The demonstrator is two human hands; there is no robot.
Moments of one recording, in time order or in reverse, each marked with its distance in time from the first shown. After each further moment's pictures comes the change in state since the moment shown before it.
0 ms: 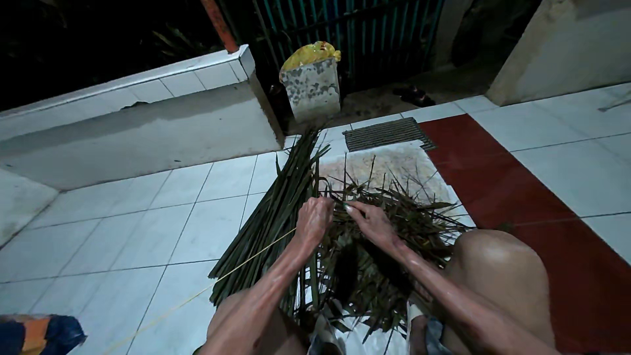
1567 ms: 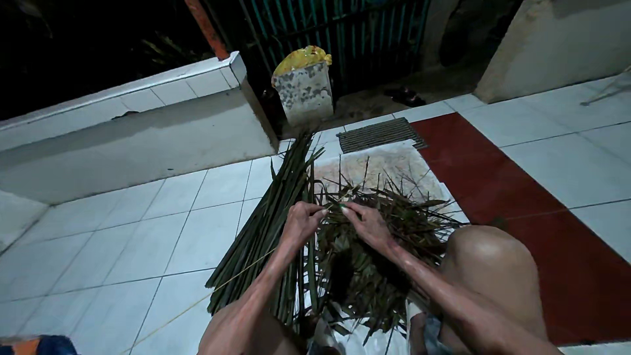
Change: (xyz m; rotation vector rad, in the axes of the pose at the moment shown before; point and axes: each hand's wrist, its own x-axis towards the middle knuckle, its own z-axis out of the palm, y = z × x) left_hand -0.004 -0.023 -0.011 -0.400 -0.085 -0.082; right_hand -0.002 0.009 0.000 0.020 0.076 -0.042
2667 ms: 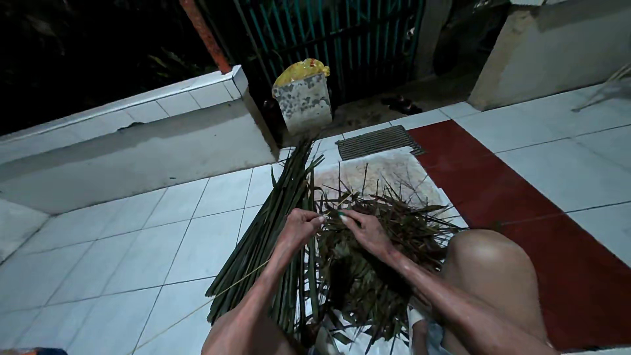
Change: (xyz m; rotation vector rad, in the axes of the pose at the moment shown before) left_hand -0.004 -0.006 -0.005 -0.238 -0.074 -0.025; right_hand -0.005 0.006 0.002 0.048 0.000 -0.047
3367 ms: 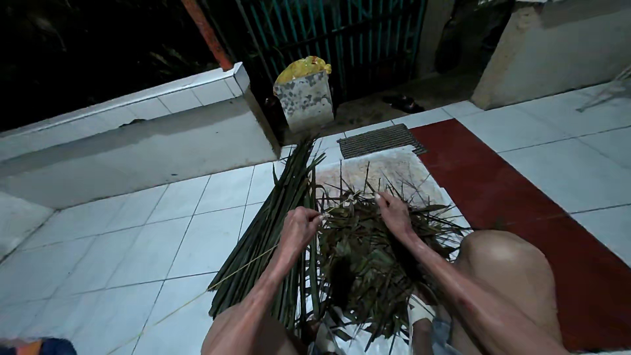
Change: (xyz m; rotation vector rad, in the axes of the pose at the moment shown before) left_hand -0.009 0.007 -0.001 0.420 0.122 0.049; right_hand 0.022 0.041 -0.042 -0.142 0.279 0.257
